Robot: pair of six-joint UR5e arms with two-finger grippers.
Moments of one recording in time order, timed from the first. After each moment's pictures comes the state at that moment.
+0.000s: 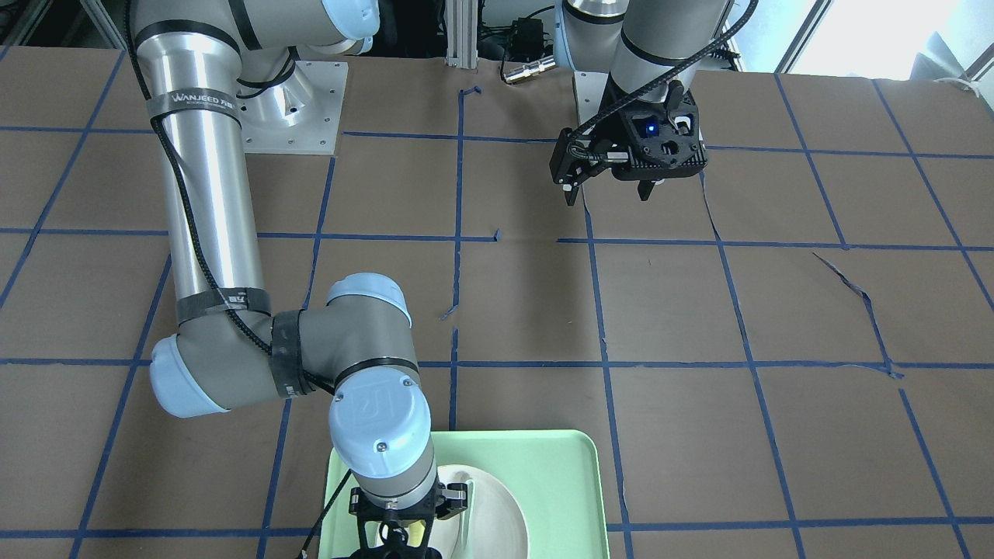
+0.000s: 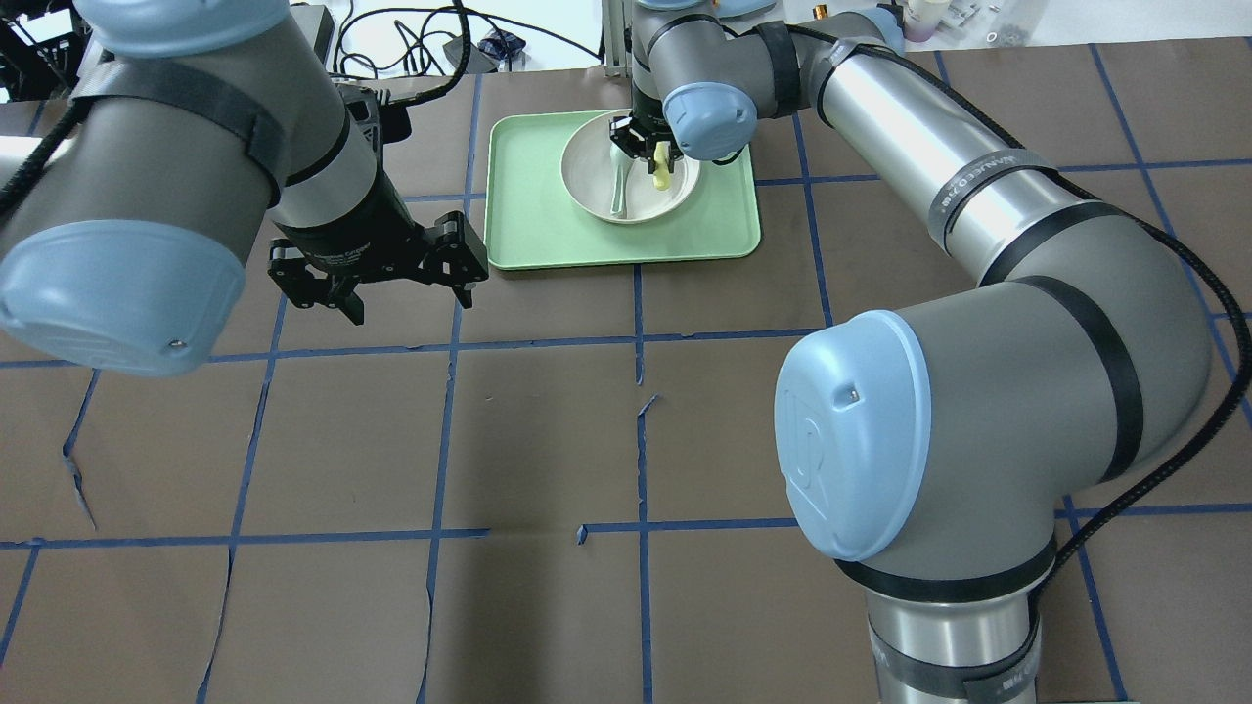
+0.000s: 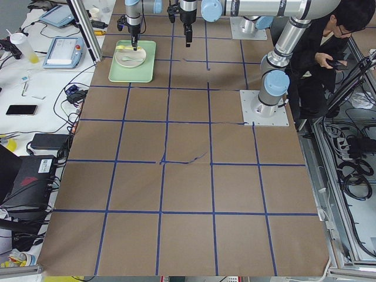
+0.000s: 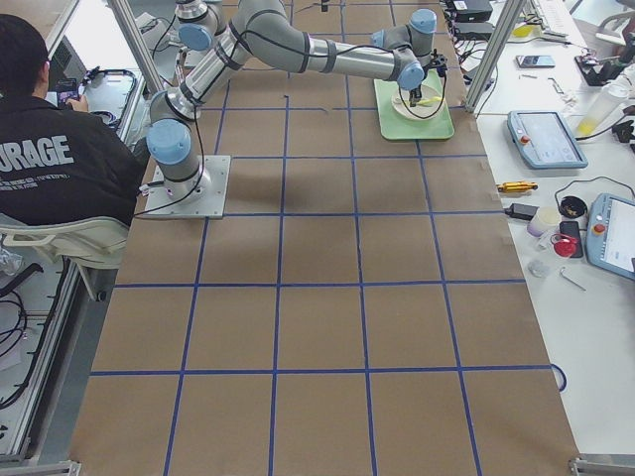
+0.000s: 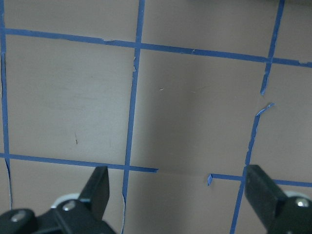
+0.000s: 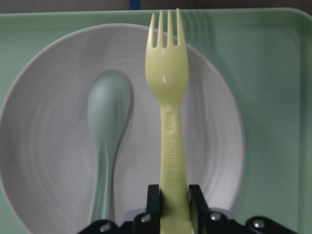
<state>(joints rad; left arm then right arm) -1.70 -1.51 -1.73 -1.44 1.57 -0.26 1.80 -0.71 1.01 -2.02 -1.57 0.23</state>
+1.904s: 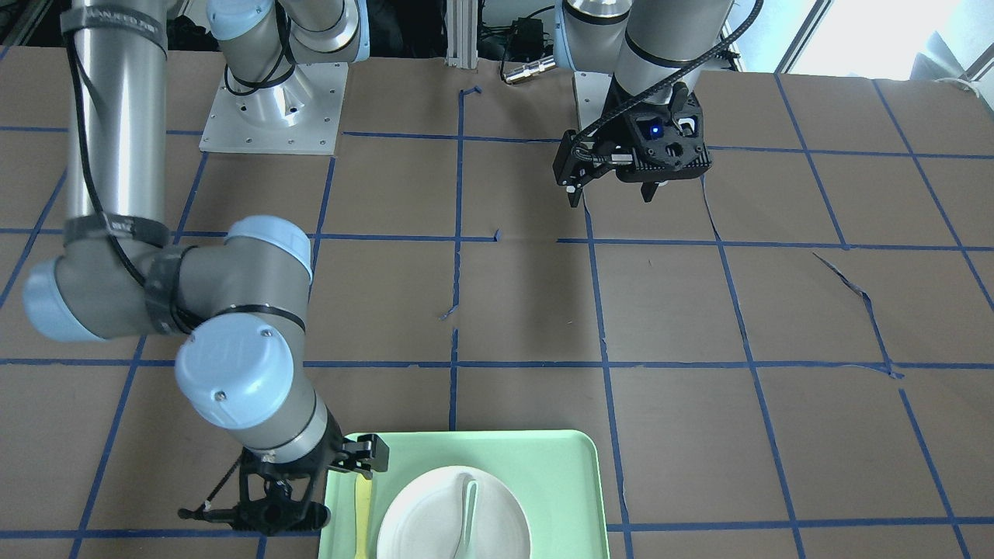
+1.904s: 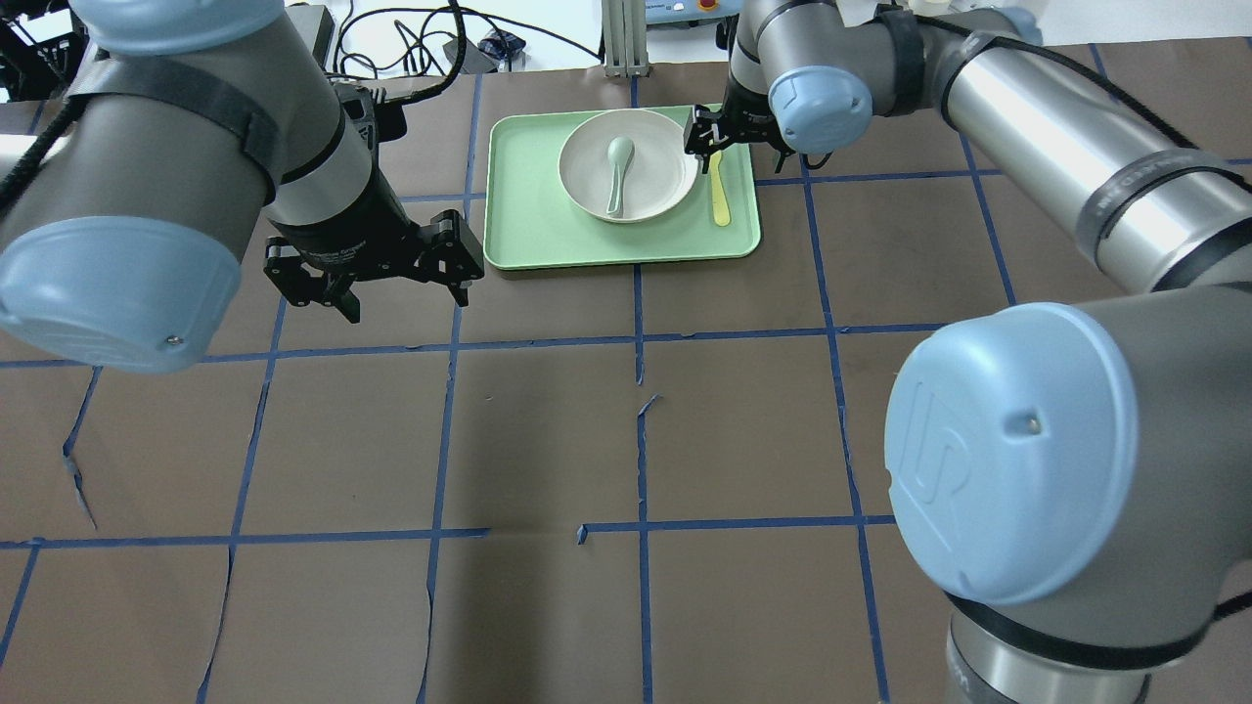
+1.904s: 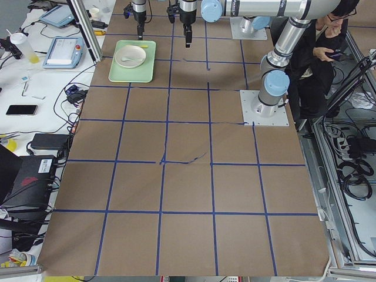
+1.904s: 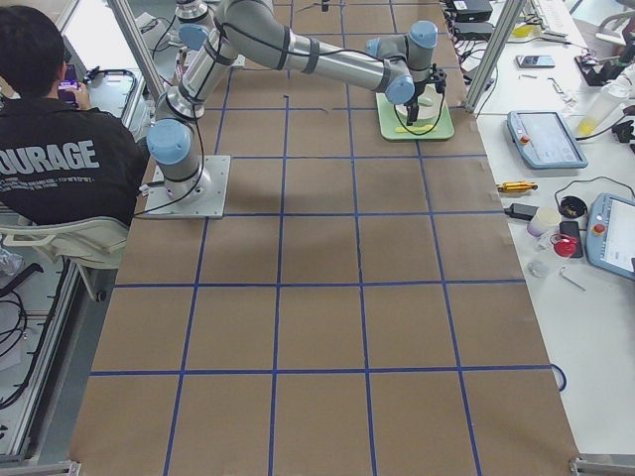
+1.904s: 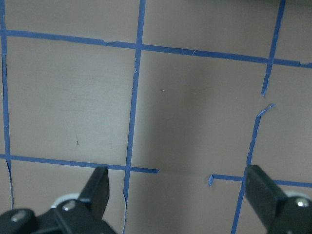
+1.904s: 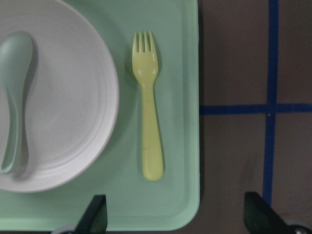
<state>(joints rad) -1.69 -1.51 -1.73 -1.44 1.57 -0.25 1.68 -0.94 1.25 -1.97 -1.54 0.12</state>
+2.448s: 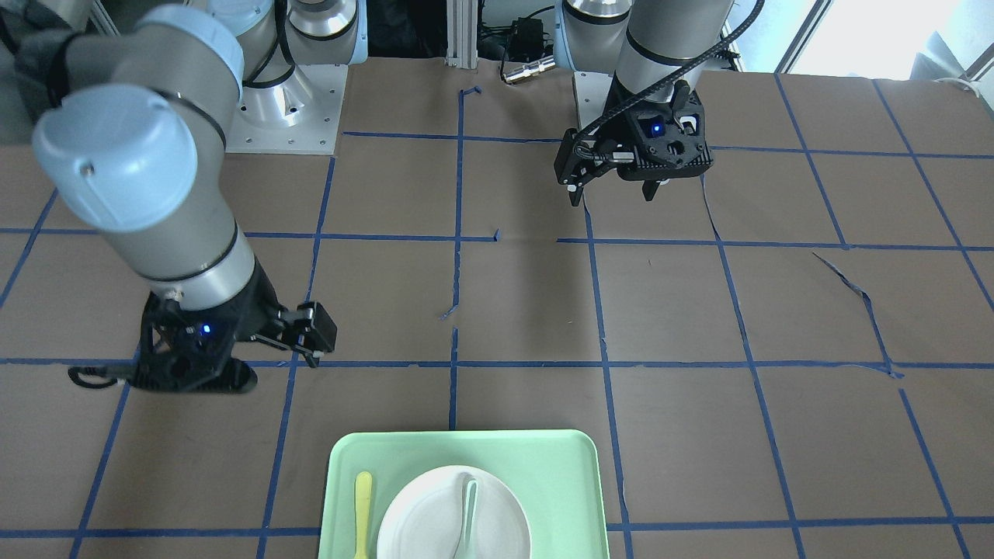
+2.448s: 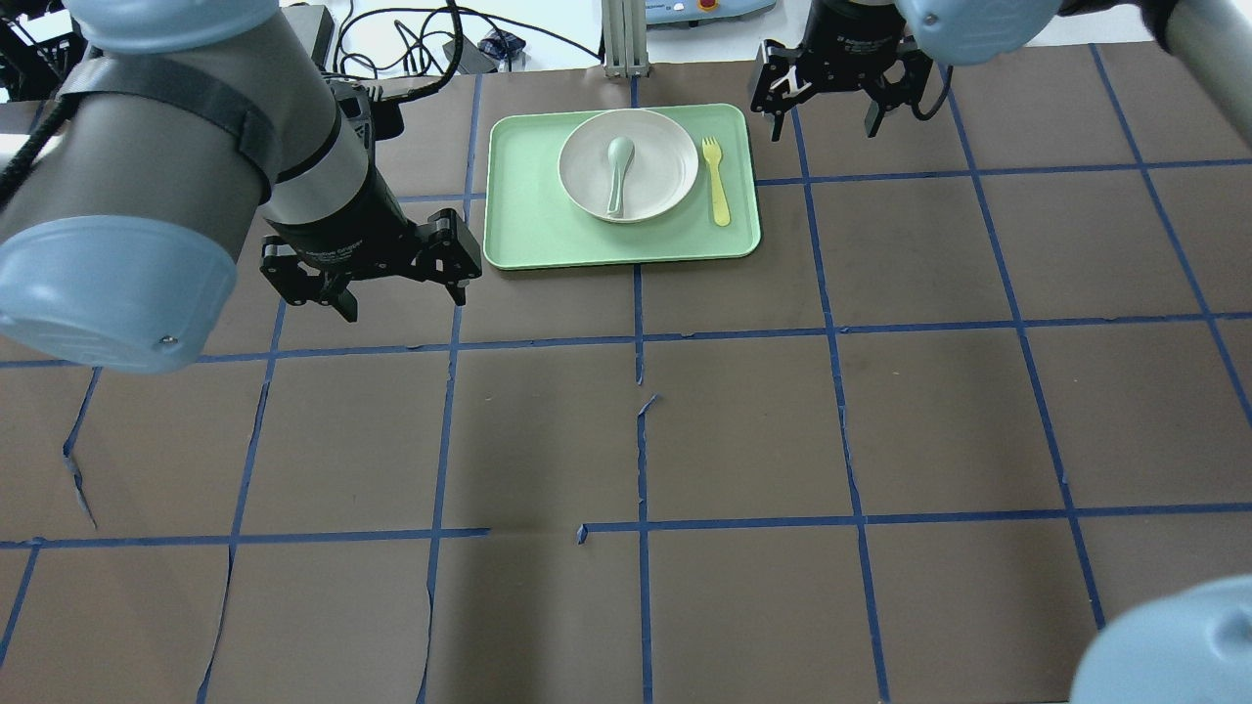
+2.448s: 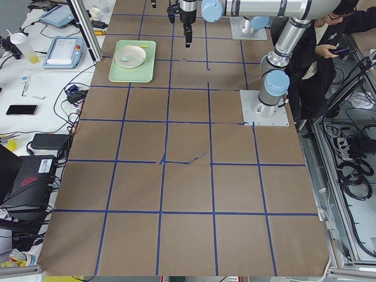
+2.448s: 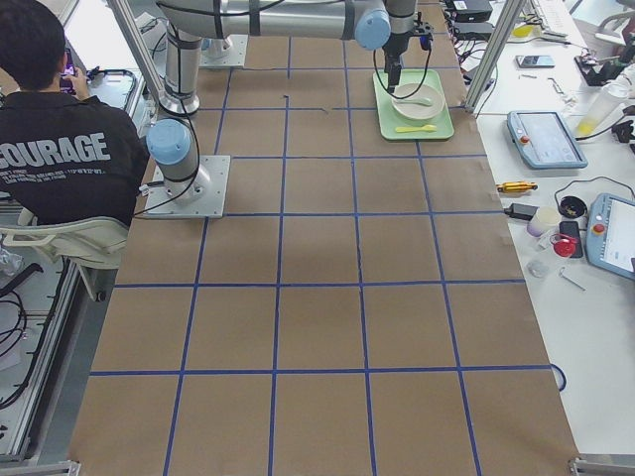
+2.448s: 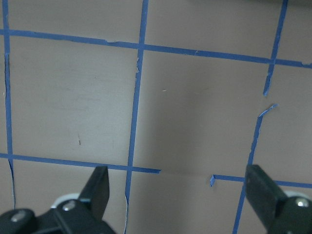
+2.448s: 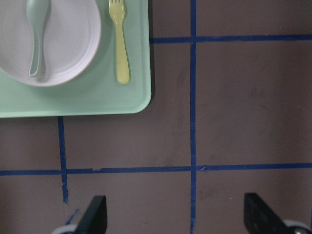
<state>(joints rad) -1.69 -1.51 -1.73 -1.44 1.57 -0.25 1.65 -1.29 1.34 -1.66 -1.58 0.09</state>
